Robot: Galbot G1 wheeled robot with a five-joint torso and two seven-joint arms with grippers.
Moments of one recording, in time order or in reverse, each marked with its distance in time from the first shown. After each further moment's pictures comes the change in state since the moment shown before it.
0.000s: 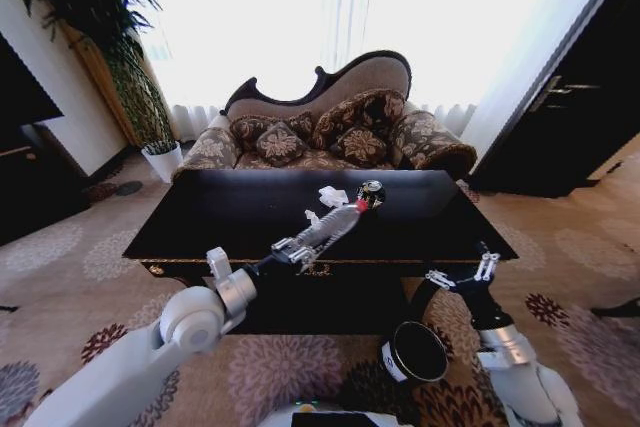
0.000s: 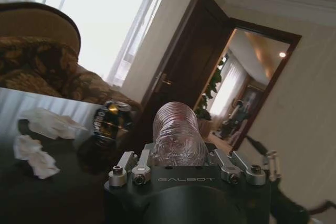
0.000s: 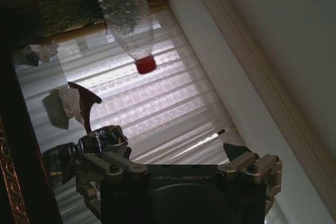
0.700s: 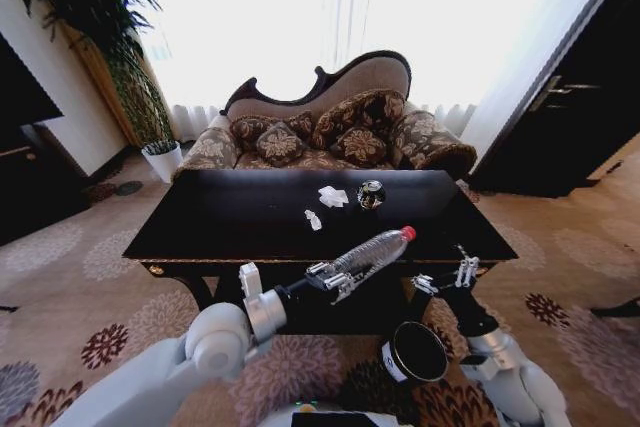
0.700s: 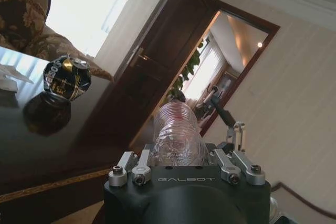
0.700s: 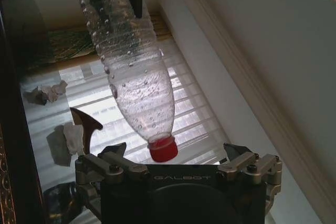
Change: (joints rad) left arm -0.052 -0.056 0.212 -0.016 -0.003 0.011 -0.050; right arm -0.041 0.035 -0.046 0.067 -0.071 0.075 0.031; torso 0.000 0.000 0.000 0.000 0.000
